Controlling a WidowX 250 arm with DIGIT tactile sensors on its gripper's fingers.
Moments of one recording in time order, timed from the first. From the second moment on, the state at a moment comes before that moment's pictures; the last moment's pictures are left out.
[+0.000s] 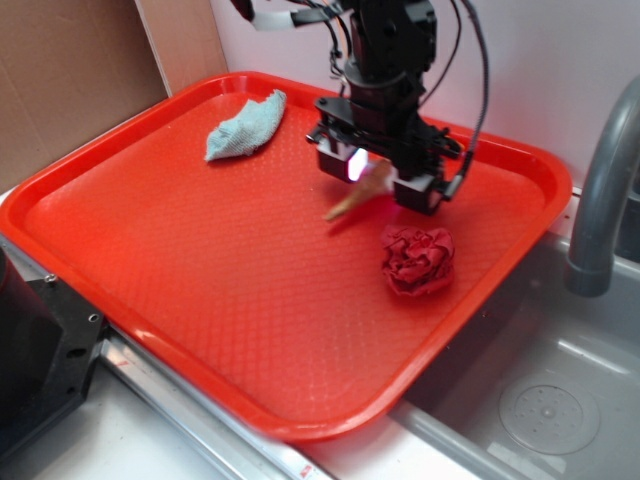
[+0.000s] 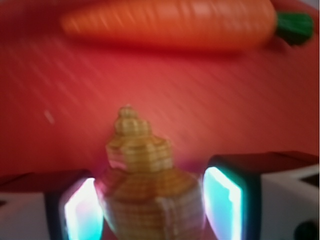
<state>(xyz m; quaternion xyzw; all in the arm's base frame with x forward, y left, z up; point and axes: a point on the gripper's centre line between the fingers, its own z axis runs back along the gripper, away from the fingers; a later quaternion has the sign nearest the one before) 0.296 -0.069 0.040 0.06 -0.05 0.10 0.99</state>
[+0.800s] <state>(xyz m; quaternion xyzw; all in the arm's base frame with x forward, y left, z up) 0.230 -0.018 0.177 -0.05 -0.01 0.08 1.00</state>
